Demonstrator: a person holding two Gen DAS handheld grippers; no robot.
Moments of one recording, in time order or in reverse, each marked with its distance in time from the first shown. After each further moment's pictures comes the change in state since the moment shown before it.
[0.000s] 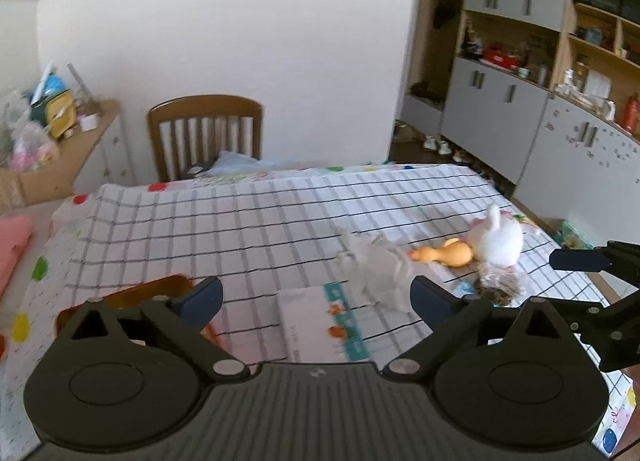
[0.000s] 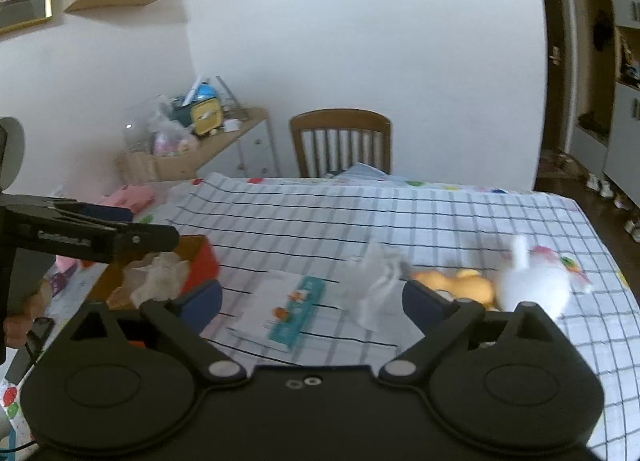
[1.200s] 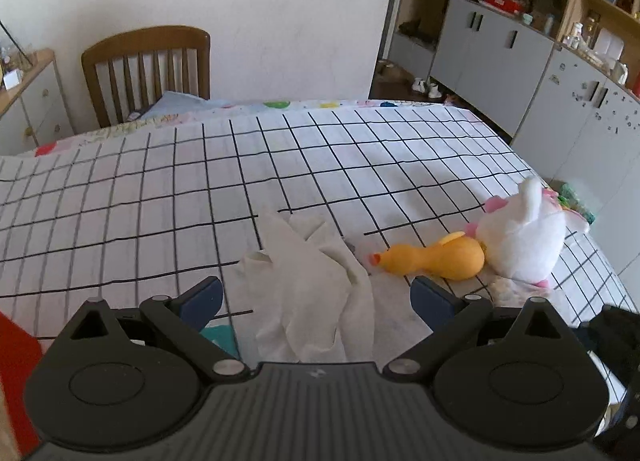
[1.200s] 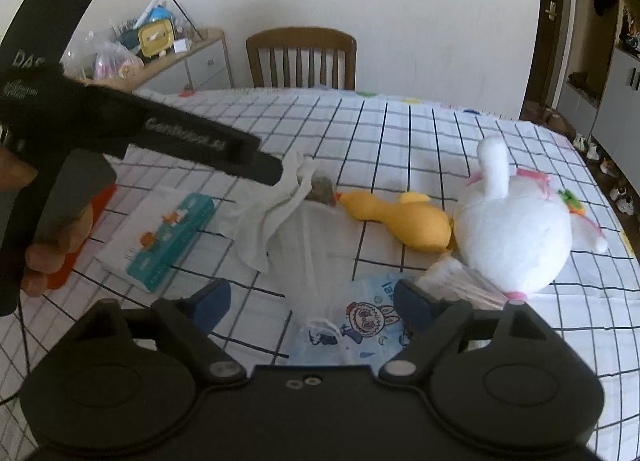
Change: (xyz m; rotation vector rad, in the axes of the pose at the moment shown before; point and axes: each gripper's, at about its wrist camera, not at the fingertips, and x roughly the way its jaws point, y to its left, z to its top) left arm 0.211 -0.074 0.017 -0.020 0.202 -0.039; right arm 0.103 -0.086 -0.036 -0.039 0.219 -0.068
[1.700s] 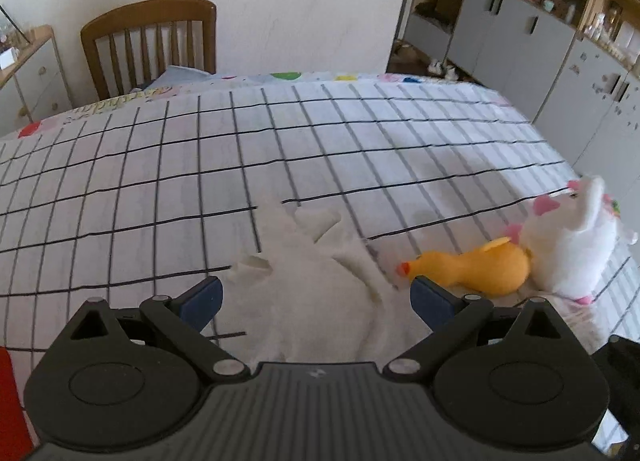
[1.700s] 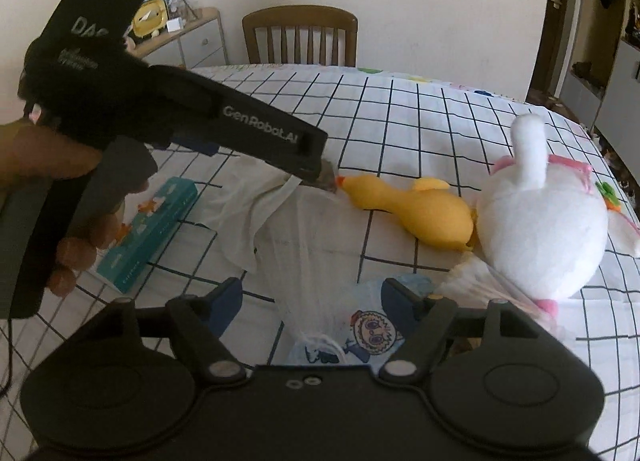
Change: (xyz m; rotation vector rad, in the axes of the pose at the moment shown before) left arm 0.054 0.004 0.009 -0.017 0.071 0.044; right arm 0.039 -0.001 0.004 -0.011 0.051 -0.011
